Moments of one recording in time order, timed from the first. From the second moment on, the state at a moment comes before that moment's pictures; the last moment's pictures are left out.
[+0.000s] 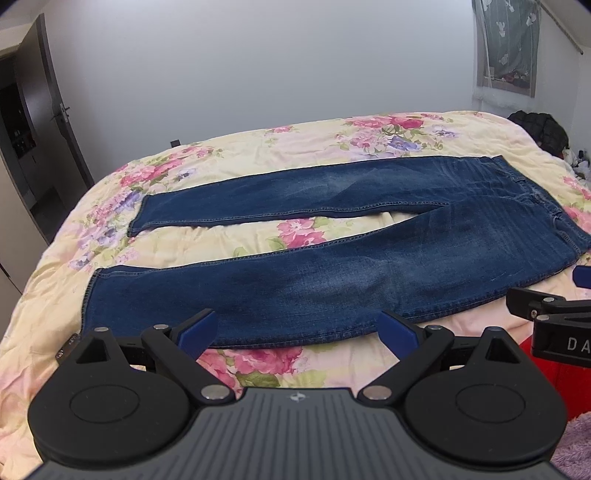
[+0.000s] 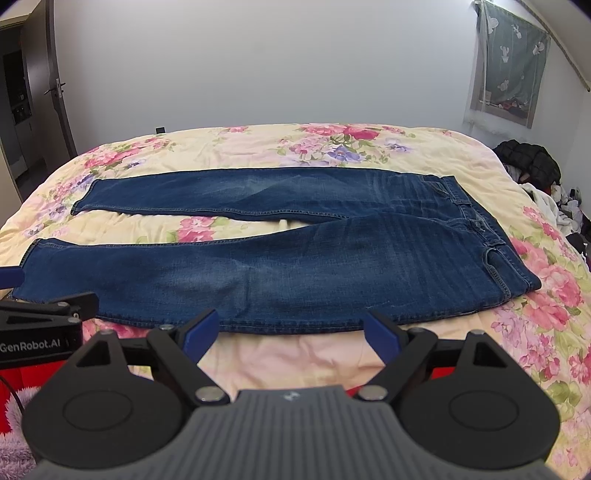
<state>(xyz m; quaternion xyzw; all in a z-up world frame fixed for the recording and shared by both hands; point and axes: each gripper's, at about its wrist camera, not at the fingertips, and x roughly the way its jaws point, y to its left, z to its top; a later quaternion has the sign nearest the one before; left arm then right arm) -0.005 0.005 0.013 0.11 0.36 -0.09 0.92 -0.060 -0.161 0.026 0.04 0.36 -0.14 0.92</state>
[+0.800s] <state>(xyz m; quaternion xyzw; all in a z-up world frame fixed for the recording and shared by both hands) 0.145 0.151 -0.022 0.24 0.45 -0.17 0.84 -0.015 -0.365 -0.014 -0.05 0.42 -0.19 0.89</state>
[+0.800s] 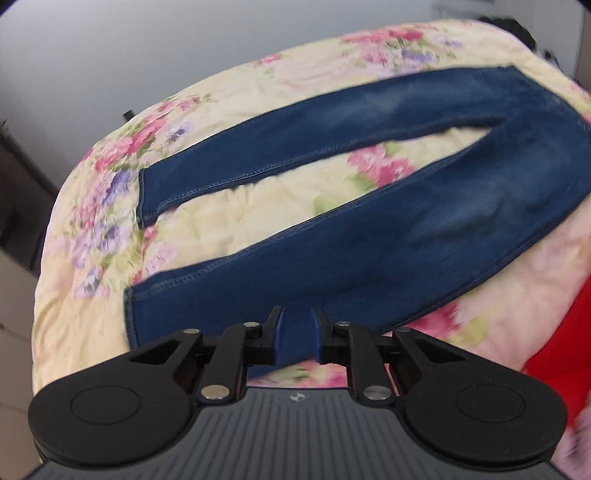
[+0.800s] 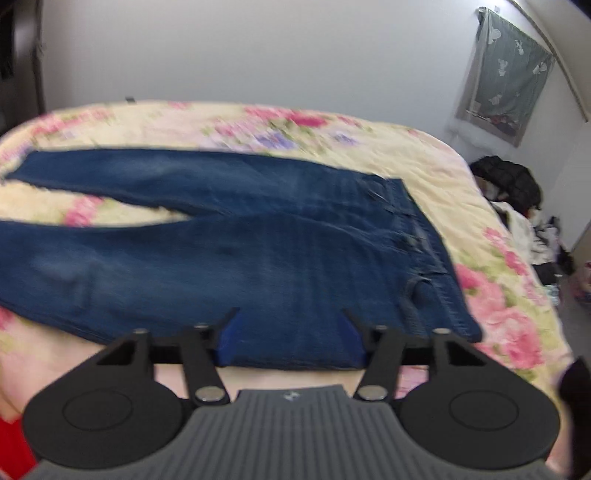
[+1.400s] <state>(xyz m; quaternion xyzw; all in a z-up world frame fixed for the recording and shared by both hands) 0.176 0.193 -0.132 0.39 0.54 -0.27 0.69 -0.016 -0.459 -0.051 -0.06 0.47 -0.26 0.84</state>
